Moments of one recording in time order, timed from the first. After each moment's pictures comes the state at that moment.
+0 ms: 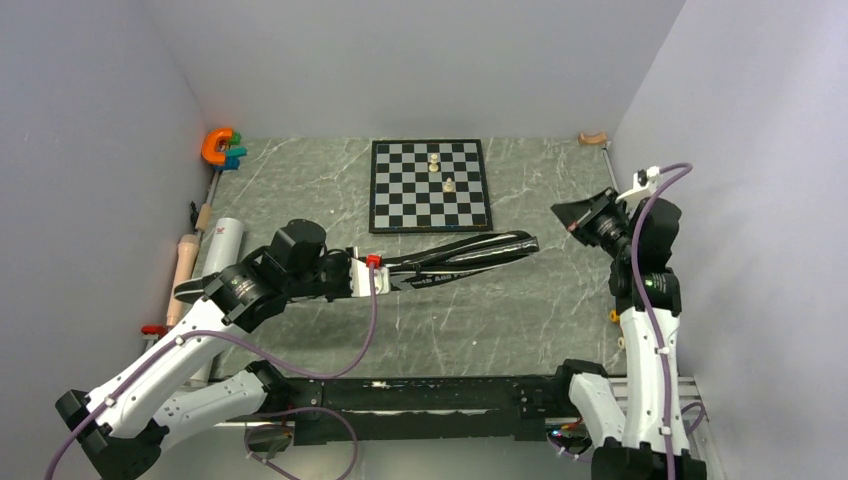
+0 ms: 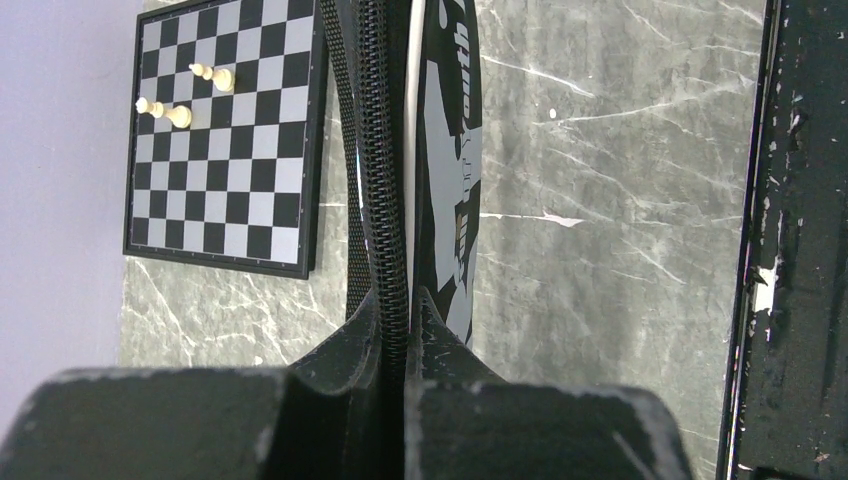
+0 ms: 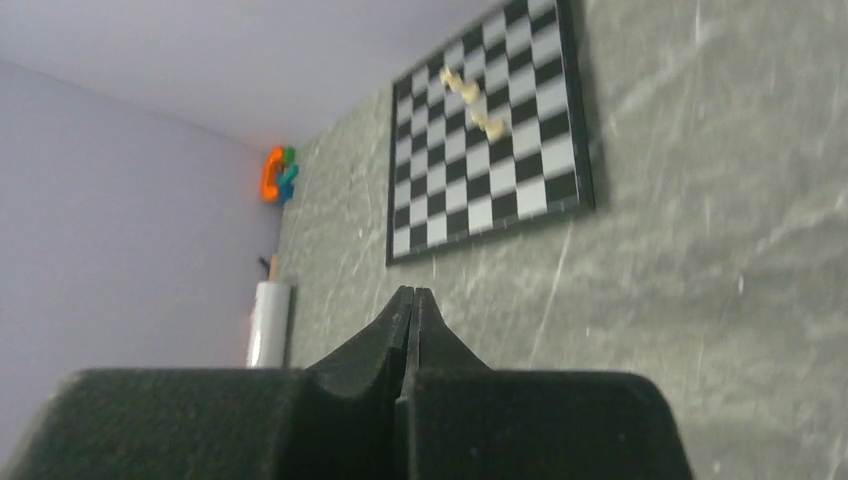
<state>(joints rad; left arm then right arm) -0.74 0.89 1.00 -0.70 0.31 0.77 -0.14 0.81 0.99 -0.40 -0.43 0.69</state>
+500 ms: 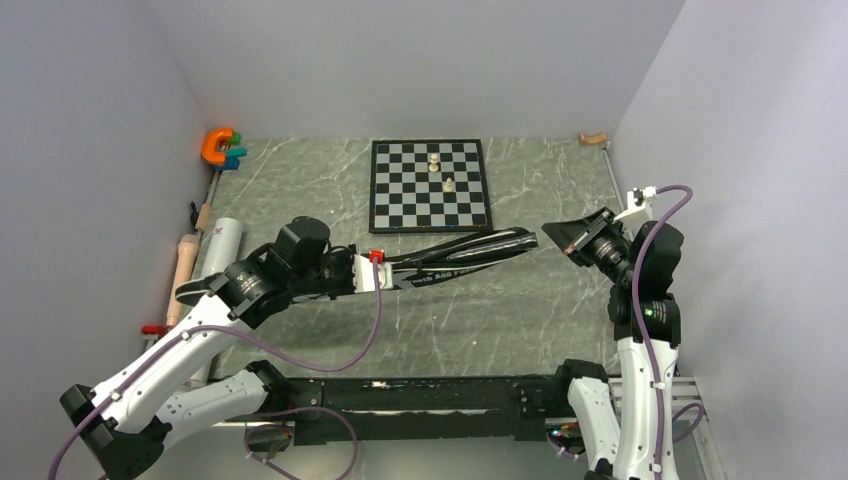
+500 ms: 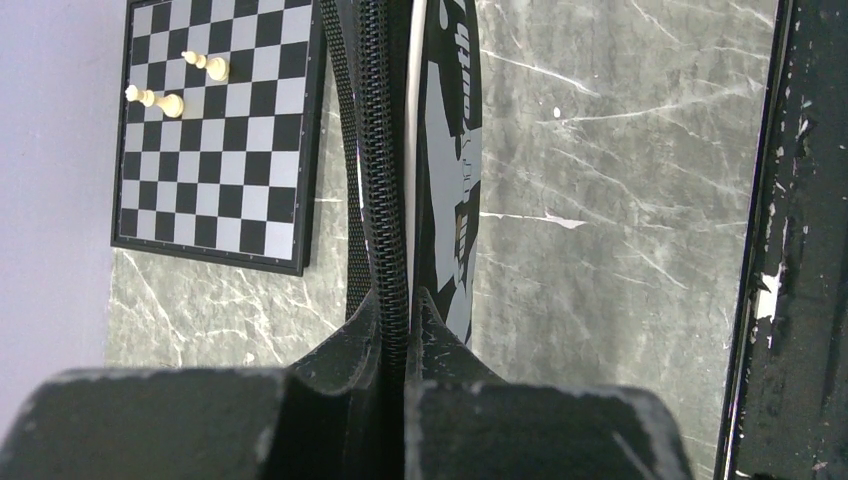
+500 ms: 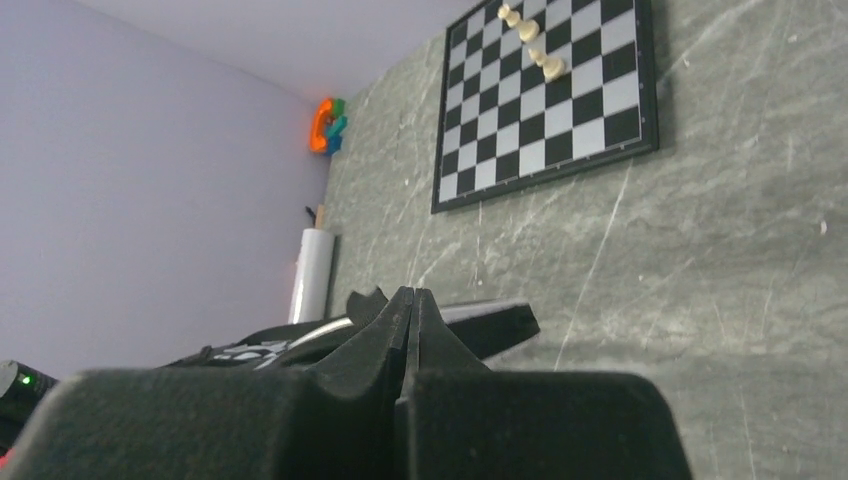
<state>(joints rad) -0.73 0.92 1.00 -0.69 0.31 0.76 -0.20 0.67 0.87 -0.46 -0.60 0.76</state>
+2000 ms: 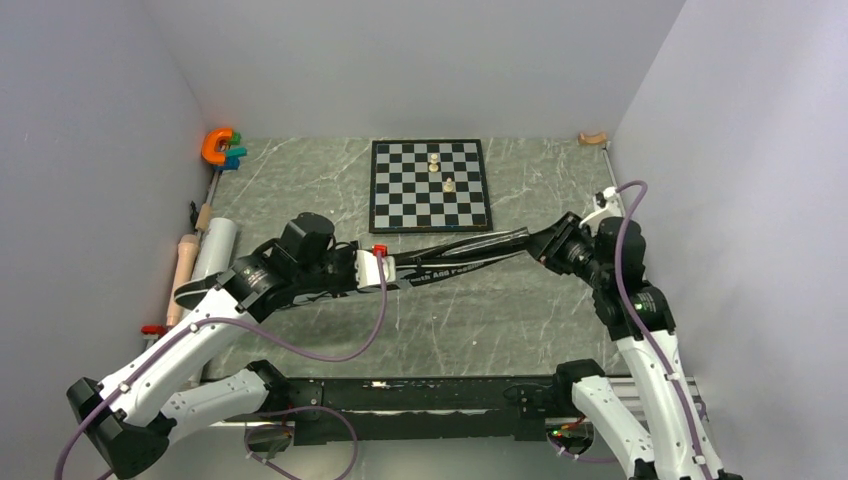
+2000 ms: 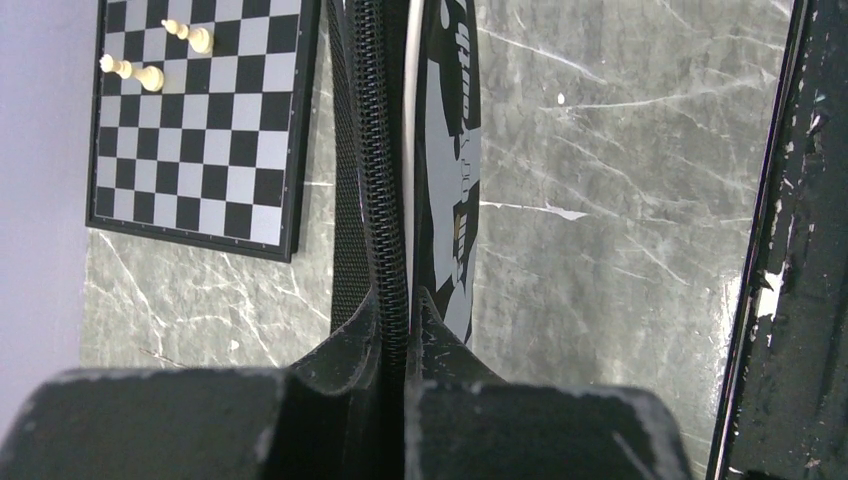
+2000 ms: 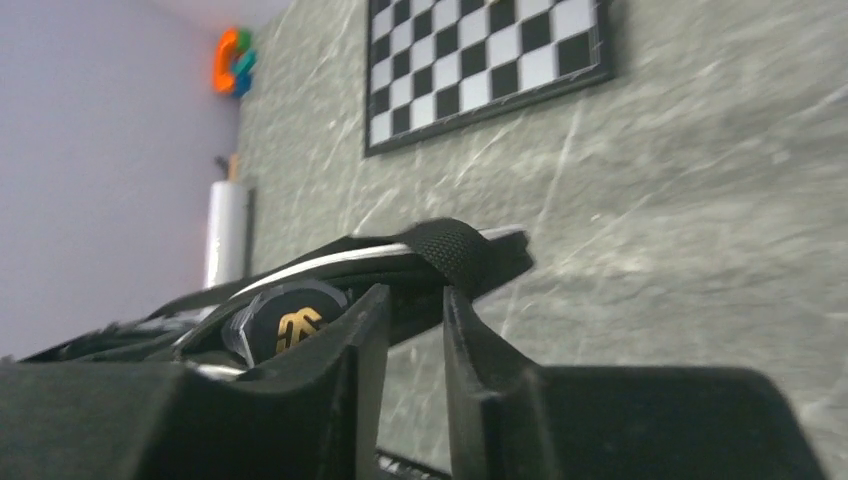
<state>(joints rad) -0.71 0.96 1.00 -0.69 0.30 0.74 0.15 0.70 0.85 -0.57 -0.29 0.74</state>
